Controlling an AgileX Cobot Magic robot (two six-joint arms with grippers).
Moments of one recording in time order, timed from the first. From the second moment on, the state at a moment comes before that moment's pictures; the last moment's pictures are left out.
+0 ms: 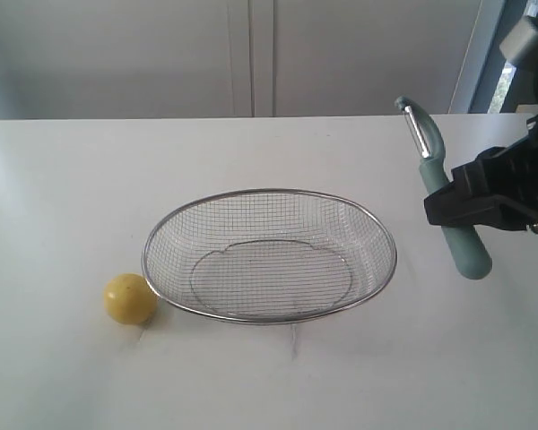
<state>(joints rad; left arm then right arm) -0.01 0.00 0.00 -0.10 -0.47 -0.29 0.07 1.10 -0.89 0.67 0.95 -0.53</state>
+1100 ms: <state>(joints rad) -0.01 0.92 -0.51 0.24 -0.50 -0.04 0.07 1.10 -0.89 0.67 0.95 -0.53</state>
